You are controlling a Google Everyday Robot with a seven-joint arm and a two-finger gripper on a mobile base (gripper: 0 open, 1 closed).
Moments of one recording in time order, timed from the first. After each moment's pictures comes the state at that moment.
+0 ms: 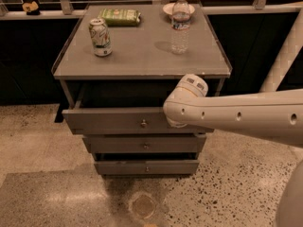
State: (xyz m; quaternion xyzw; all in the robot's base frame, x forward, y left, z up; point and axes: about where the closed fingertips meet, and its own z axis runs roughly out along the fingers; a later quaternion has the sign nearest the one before) arm 0.638 -0.111 0.638 -0.70 0.67 -0.19 0.17
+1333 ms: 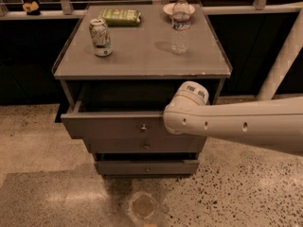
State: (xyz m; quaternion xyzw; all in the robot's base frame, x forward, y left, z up) arm 0.613 -0.098 0.640 -0.71 0.66 -0.18 0.19
